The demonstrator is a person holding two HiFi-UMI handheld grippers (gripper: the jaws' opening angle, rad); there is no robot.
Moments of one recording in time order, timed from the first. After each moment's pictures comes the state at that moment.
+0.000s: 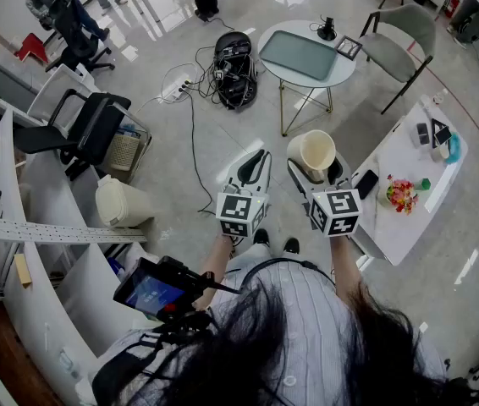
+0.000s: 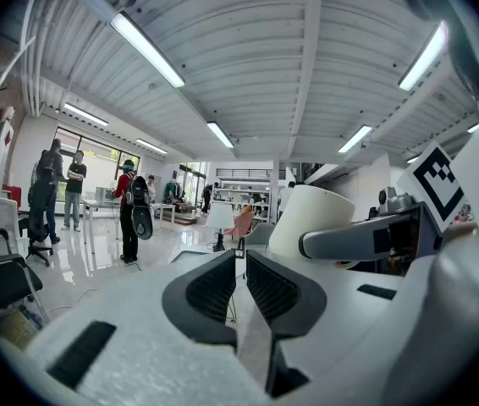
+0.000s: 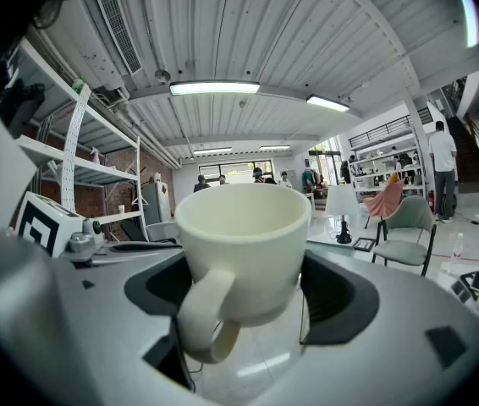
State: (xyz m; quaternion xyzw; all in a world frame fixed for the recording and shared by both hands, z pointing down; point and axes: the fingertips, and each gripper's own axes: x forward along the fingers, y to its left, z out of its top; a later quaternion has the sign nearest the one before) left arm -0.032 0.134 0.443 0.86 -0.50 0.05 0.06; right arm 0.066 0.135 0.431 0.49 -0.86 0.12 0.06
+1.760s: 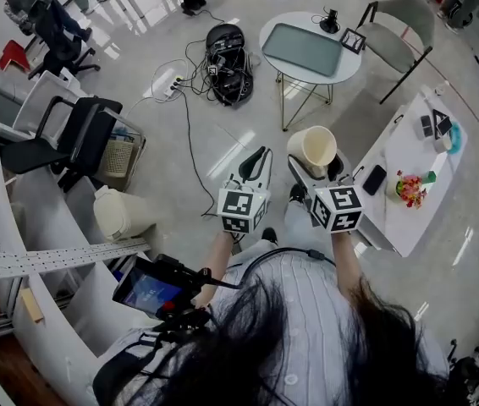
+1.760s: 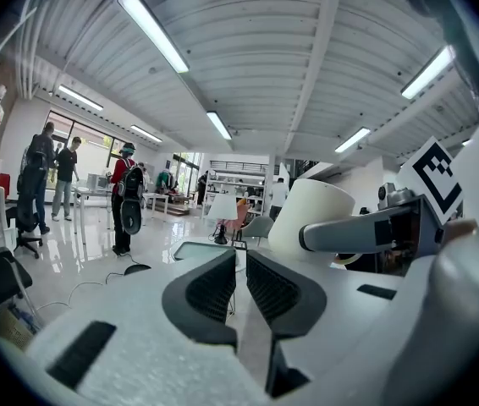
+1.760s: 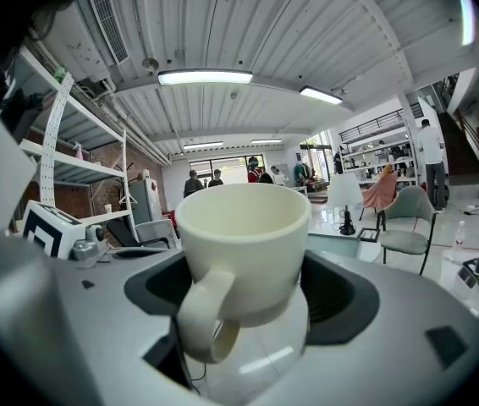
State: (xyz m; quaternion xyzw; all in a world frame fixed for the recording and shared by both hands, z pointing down) left arm -0.089 0.080 0.471 0.88 -0.47 0.06 0.09; right arm 0.005 0.086 0.450 0.52 -0.84 0.14 0.06
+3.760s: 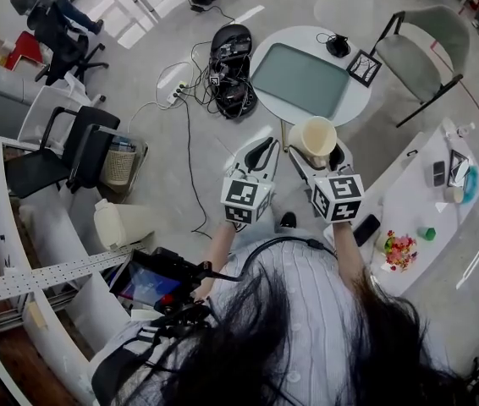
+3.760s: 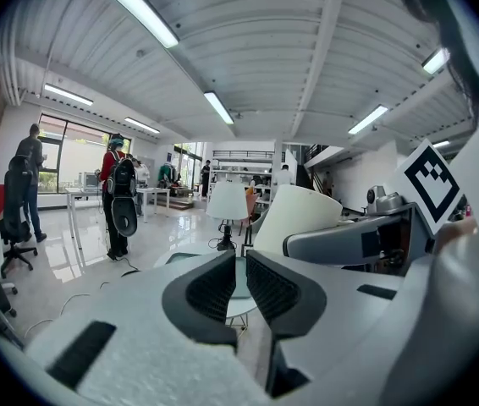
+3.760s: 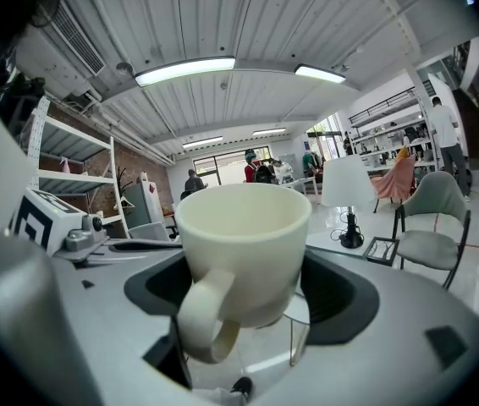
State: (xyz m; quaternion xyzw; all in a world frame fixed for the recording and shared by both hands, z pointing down) left arm 0.036 -0.165 0.488 0.86 -0.48 0.10 0.09; right arm 0.115 -0.171 0.485 0.47 -0.86 0.17 0.07
